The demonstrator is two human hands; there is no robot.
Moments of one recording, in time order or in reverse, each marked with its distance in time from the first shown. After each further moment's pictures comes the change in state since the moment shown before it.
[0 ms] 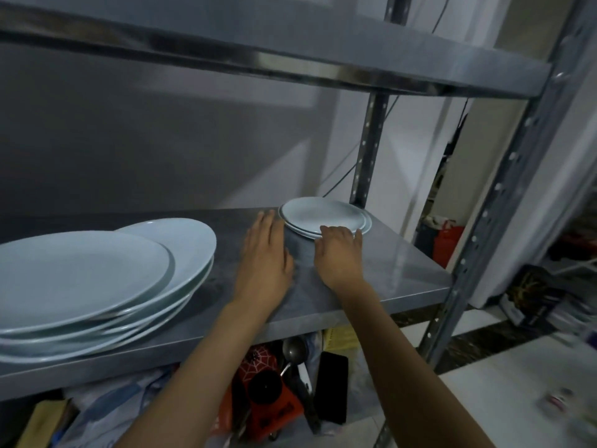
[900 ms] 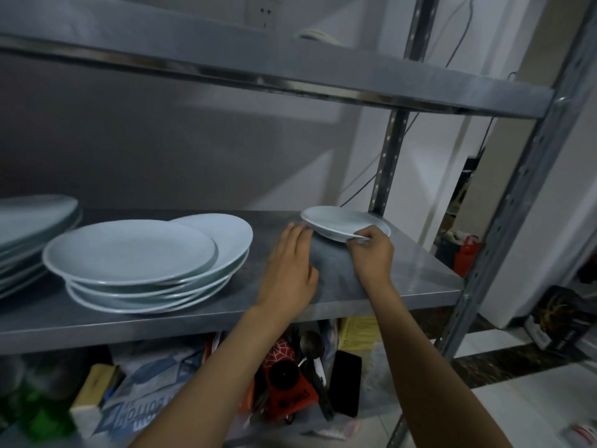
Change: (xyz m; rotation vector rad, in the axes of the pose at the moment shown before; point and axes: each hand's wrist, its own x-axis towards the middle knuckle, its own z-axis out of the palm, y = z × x) left_hand -0.039 0.025 -0.041 -0.065 -0.002 0.027; right_hand -0.019 -0.004 -0.043 0.794 0.199 0.355
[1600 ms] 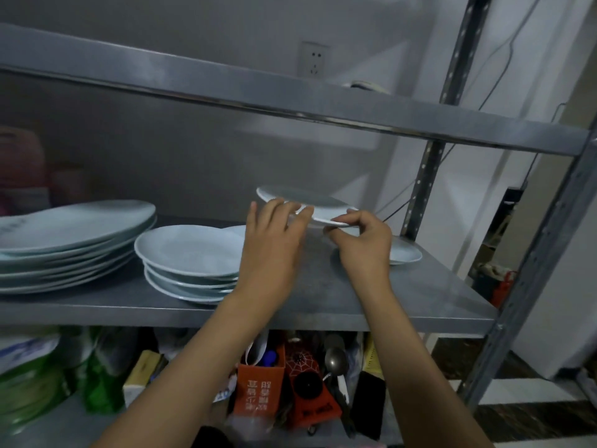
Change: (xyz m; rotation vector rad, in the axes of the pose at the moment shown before) left_hand -0.003 -0.009 -0.111 0.385 0.338 0.089; right_hand -0.070 -0.131 0.006 0.389 -0.170 -0.183
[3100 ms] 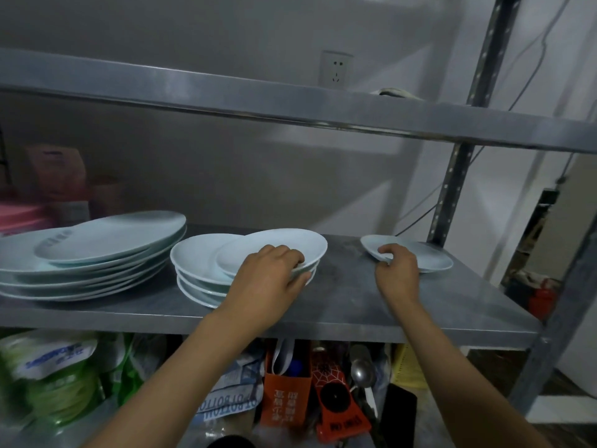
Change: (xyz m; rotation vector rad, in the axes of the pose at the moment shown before) left_hand -0.025 -0.040 -0.029 -0.089 -0.358 -0.039; right_hand 0.025 0.095 -0.009 -0.501 0.014 0.073
